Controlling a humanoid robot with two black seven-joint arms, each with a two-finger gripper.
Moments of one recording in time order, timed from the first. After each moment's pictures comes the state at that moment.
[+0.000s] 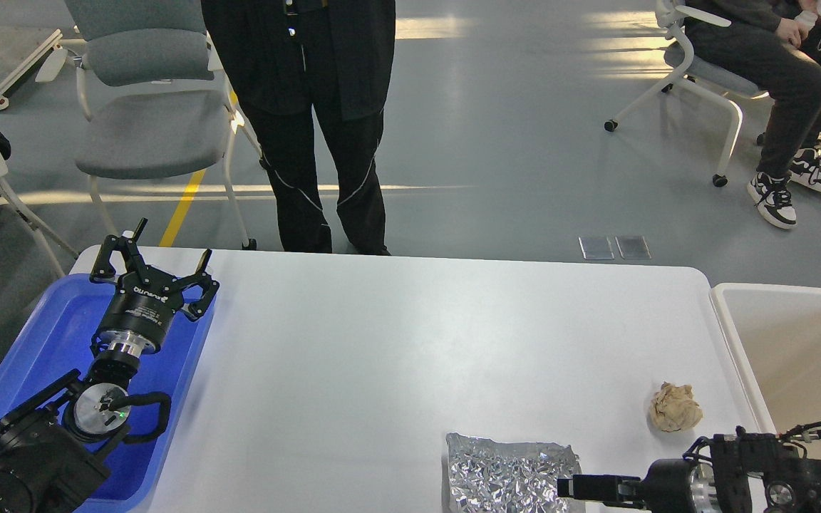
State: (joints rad) left arm -0.49 0.34 -0.88 -0.55 -0.07 -0.64 -0.50; right arm 0.46 -0.77 0.24 1.41 -1.33 0.24 0.12
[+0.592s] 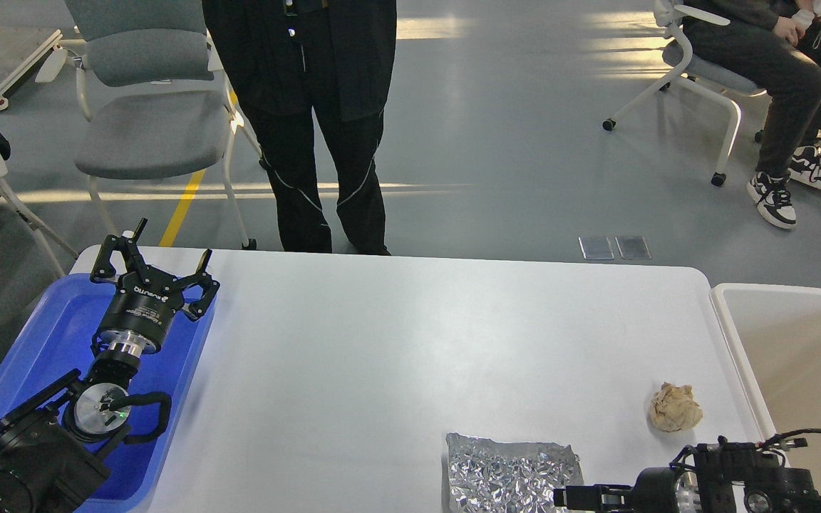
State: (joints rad) left arm -0.49 0.34 -0.88 -0.55 -0.07 -0.64 -0.50; right arm 0.44 -0.69 0.23 1.31 -1.41 0.23 0.12
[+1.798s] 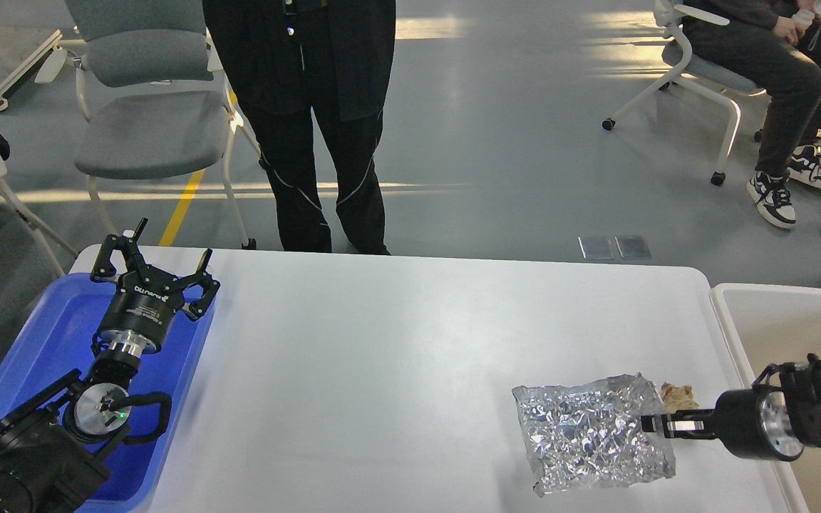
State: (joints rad) left arm -0.49 0.34 -0.88 -0.55 -0.07 -0.64 -0.50; right arm 0.67 -0.97 0.21 1.44 -1.41 0.32 0.12
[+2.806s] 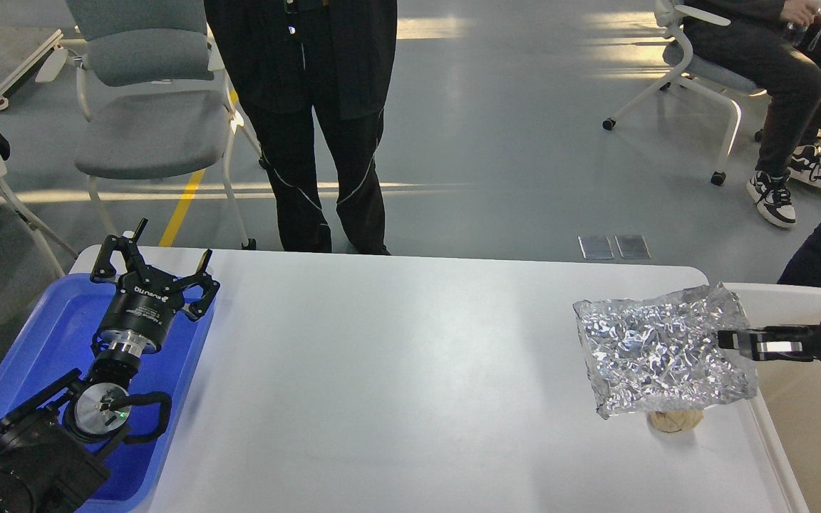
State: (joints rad) left arm -0.49 0.34 -0.88 -0.55 -0.07 -0.64 -0.50; right arm 0.87 -1.29 0.26 1.61 -1.38 0.38 0.17
